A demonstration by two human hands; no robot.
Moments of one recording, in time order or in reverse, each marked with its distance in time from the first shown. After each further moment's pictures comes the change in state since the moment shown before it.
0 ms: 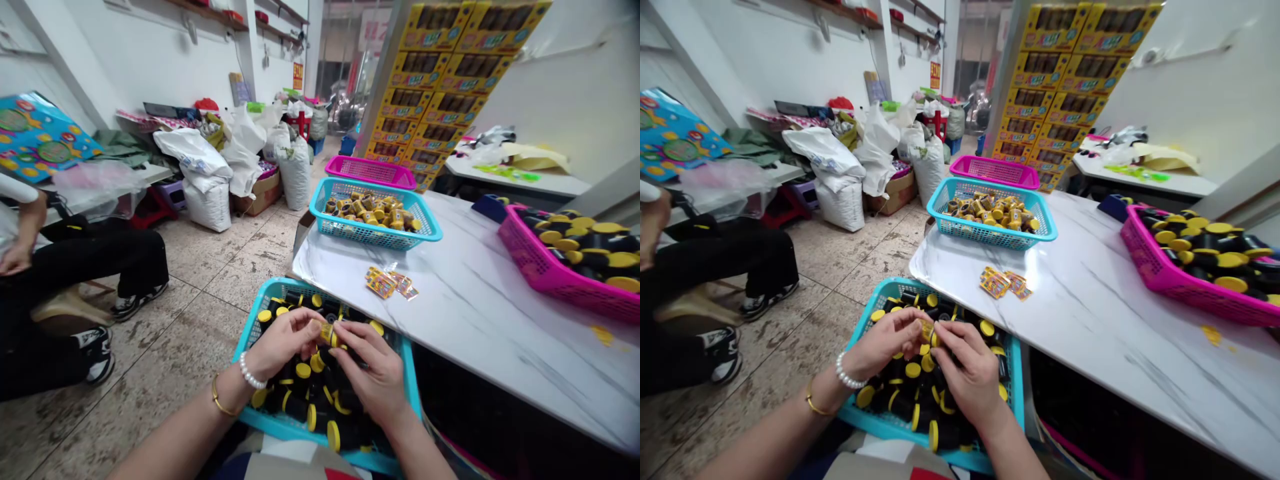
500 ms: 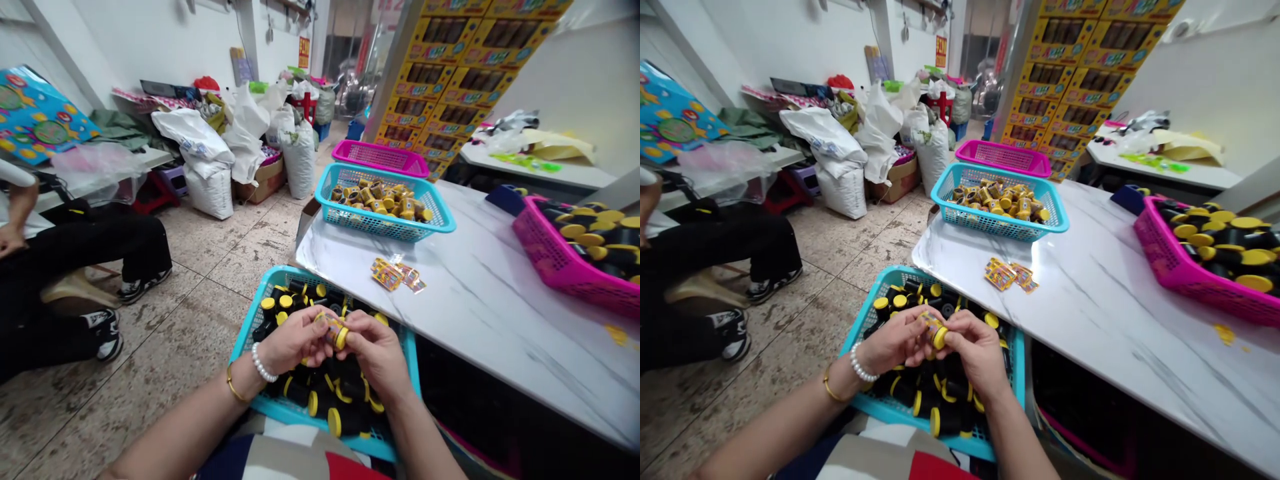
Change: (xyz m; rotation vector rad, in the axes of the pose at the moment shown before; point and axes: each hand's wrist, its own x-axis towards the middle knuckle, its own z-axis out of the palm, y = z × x) left_hand 0.008 -0.021 0.002 -0.232 -0.175 -0.100; right_hand 0.001 0.018 0.002 0.821 -0.068 0.606
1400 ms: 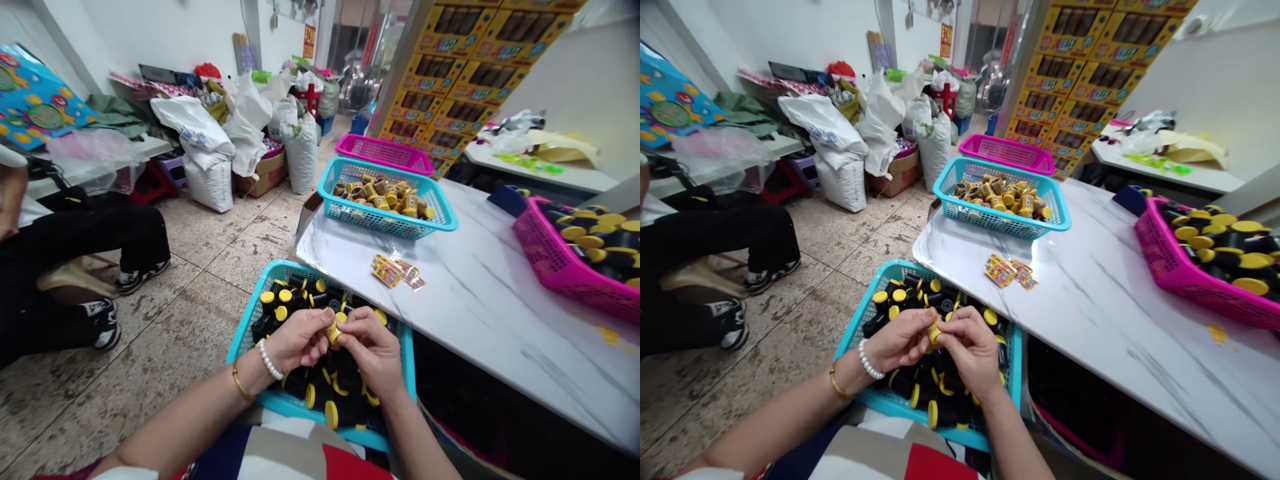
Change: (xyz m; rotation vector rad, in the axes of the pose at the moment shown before) left_hand 0.007 -0.009 0.012 -0.090 0.134 -0.132; right_hand -0.006 0.002 0.005 -0.369 0.010 -0.328
